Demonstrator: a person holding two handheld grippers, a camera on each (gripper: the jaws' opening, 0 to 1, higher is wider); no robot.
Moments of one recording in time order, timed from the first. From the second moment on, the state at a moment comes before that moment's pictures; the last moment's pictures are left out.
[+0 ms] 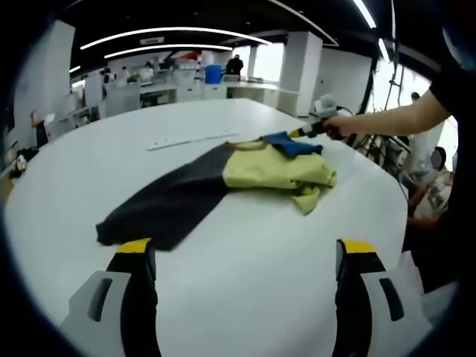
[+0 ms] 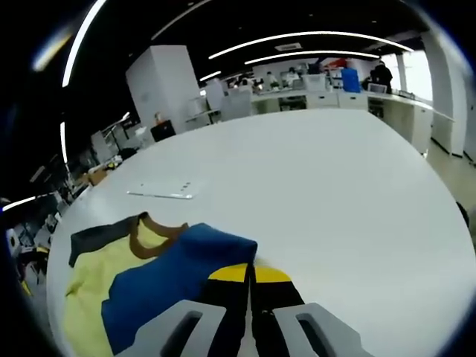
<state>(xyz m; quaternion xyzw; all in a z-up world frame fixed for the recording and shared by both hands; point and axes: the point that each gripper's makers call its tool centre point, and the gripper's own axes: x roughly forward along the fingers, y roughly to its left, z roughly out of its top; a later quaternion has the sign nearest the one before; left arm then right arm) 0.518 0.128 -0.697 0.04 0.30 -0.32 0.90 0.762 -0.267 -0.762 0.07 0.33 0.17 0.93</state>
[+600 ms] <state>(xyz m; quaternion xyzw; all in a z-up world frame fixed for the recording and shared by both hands) 0.516 0.128 -0.698 0.04 0.30 -0.32 0.90 0.762 -0.258 -0.750 0.10 0.31 0.19 0.93</state>
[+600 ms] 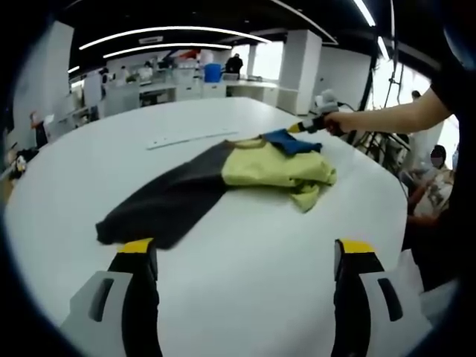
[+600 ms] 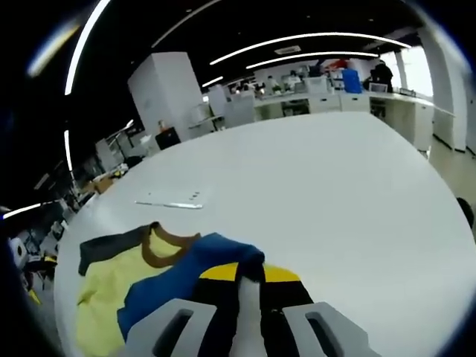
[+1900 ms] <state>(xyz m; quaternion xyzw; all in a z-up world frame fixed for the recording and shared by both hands) 0.512 0.123 -0.692 0.06 0.29 -0.33 0.90 0.700 -0.327 -0.715 -0.13 0.32 0.08 0.94</state>
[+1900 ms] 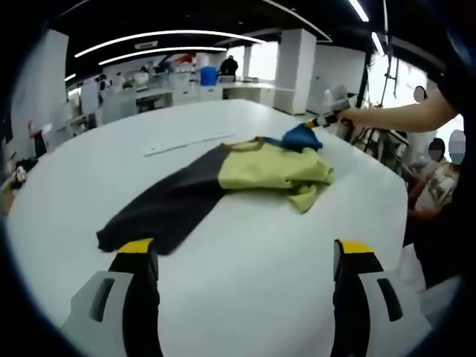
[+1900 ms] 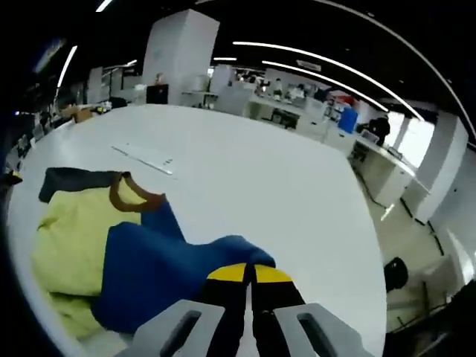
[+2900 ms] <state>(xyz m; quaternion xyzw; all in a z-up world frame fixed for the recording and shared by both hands) 0.507 0.111 -0.681 0.07 0.26 -0.35 0.90 0.581 -0.412 -0.735 -0.09 0.36 -0.10 0.92</state>
